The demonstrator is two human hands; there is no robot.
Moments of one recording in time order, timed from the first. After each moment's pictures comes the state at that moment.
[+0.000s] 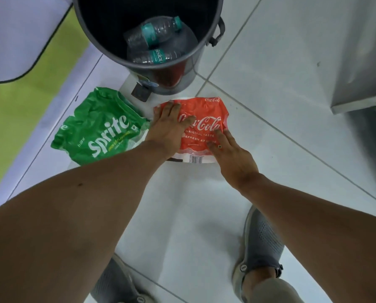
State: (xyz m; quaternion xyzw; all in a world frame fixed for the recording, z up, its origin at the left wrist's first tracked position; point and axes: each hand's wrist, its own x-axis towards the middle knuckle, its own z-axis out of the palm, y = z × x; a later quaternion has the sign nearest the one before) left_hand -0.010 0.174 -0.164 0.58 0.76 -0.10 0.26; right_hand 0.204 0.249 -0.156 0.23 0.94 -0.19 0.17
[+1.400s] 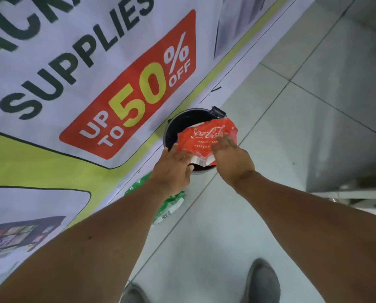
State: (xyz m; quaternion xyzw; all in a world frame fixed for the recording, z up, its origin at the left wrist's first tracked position) left_hand -0.108 0.185 0.085 0.51 0.82 0.01 0.25; right_hand 0.021 0.335 0.102 0.26 0.95 -0.07 0.13
